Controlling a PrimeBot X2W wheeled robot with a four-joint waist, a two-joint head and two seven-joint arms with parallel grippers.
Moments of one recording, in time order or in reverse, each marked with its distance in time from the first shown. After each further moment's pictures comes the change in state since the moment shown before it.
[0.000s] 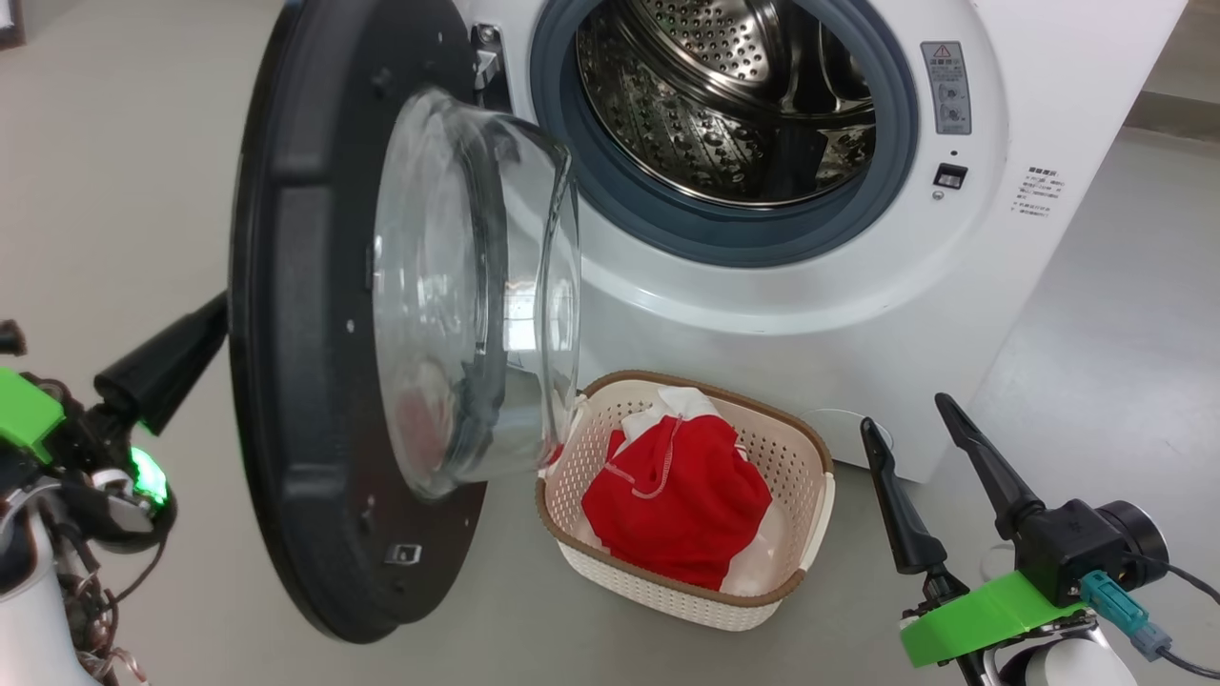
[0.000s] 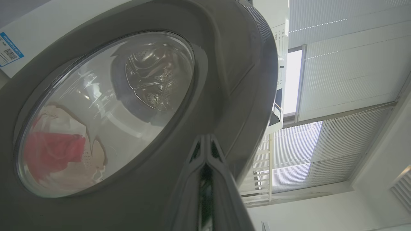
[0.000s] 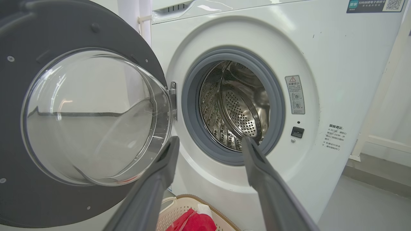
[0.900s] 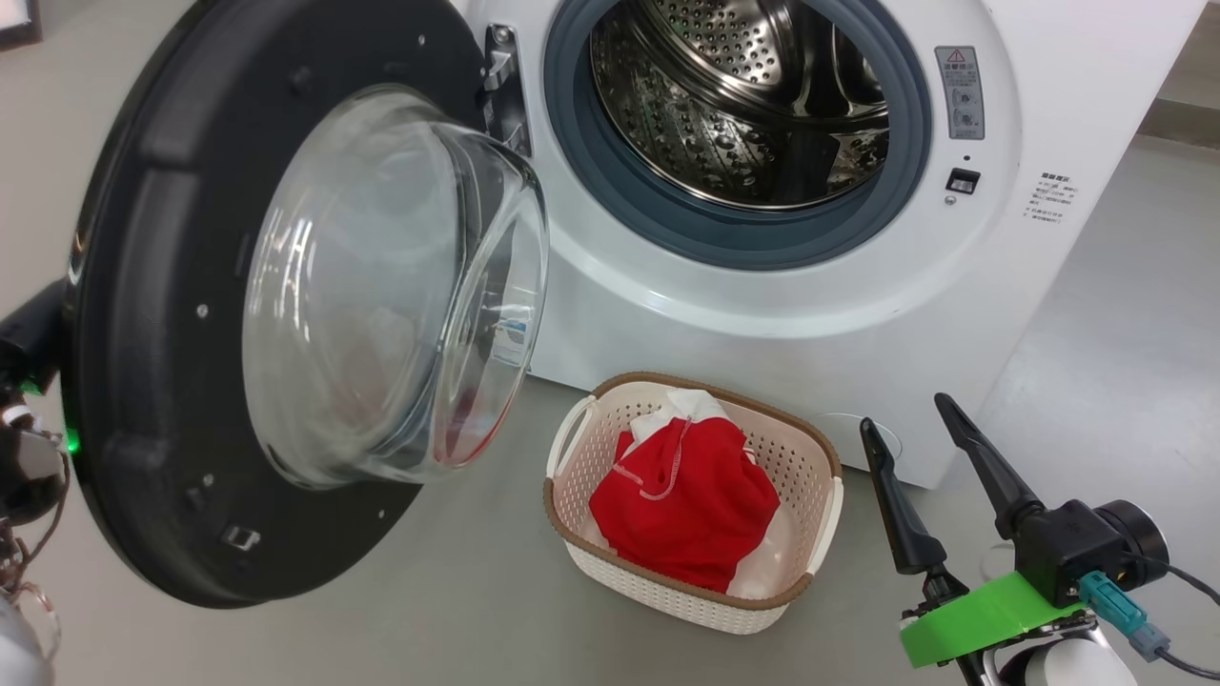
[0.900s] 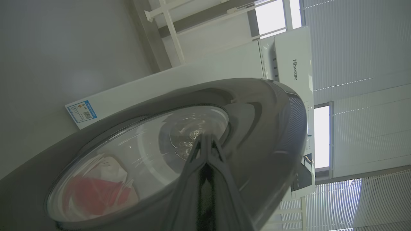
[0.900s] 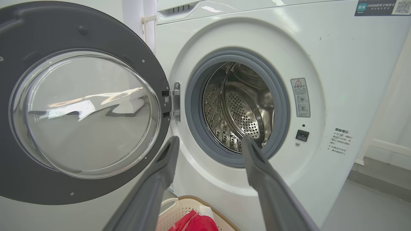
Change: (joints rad) left arm -0.234 0.161 0.061 0.503 0.146 -0.177 -0.215; right arm 0.000 0.000 0.001 -0.001 -0.007 0.000 0.000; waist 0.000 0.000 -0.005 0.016
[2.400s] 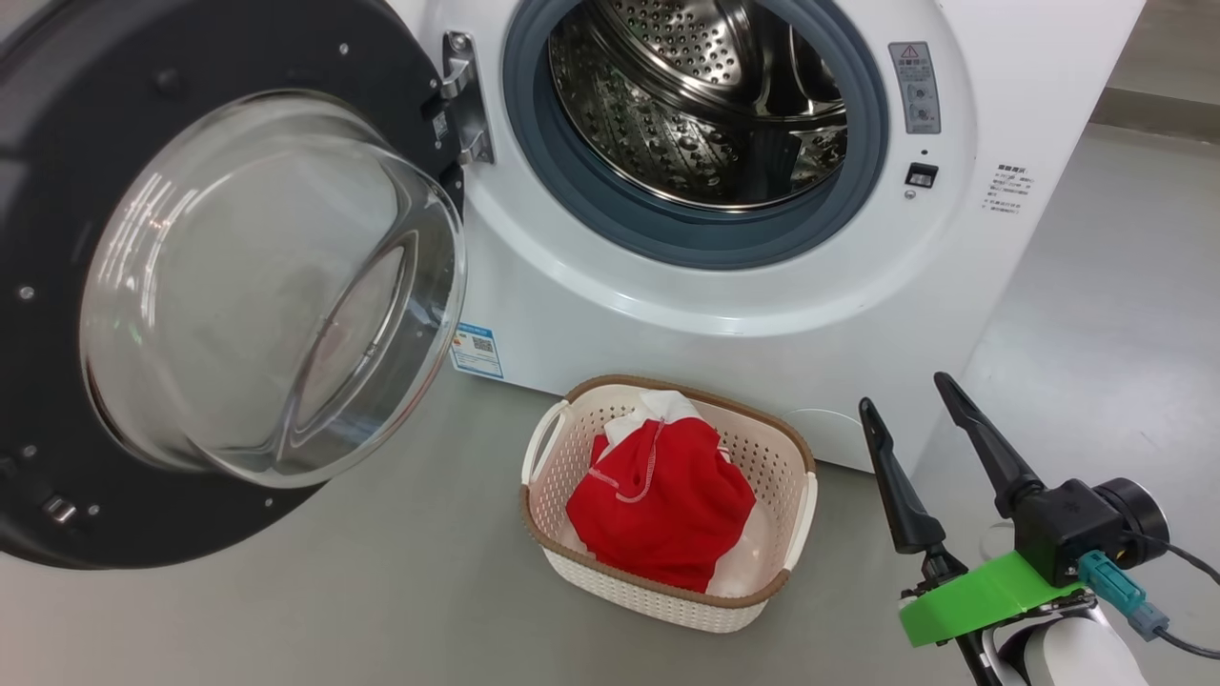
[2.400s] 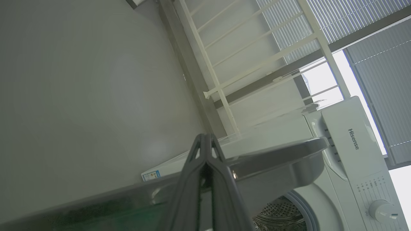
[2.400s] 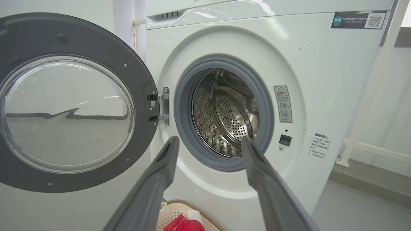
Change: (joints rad) left arm -0.179 0.196 -0.070 0.321 0.255 0.013 -0.406; right arm -0.041 -0.007 0.005 0.019 -0.002 0.000 0.000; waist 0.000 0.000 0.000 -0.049
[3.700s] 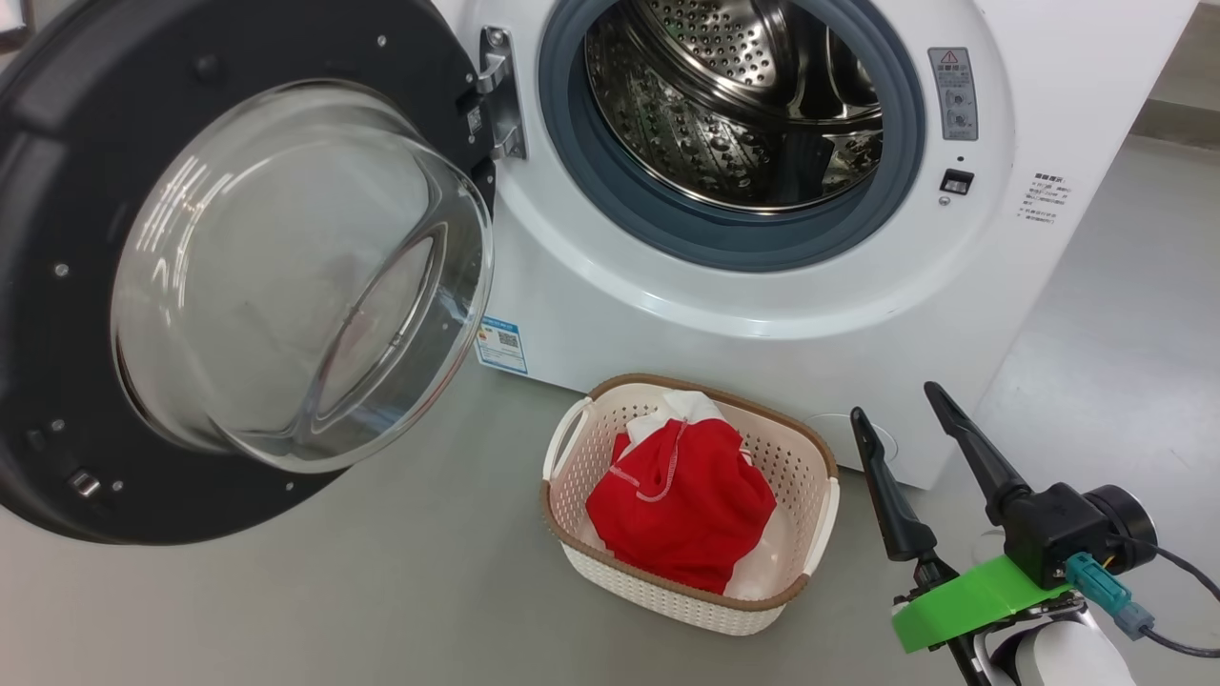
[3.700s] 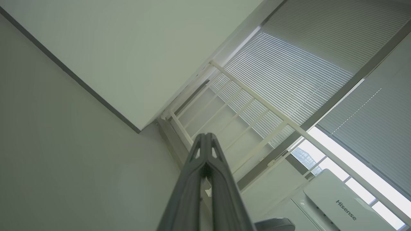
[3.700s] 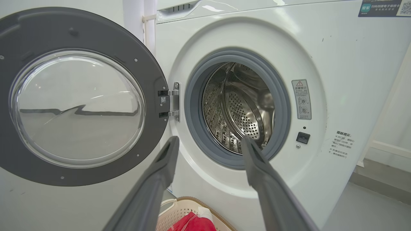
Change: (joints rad) left arm 0.053 -0.087 -0.008 -0.345 0.151 0.101 -0.462; right arm -0.001 0.006 0.008 0.025 -0.001 0.000 0.000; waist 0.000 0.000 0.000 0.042
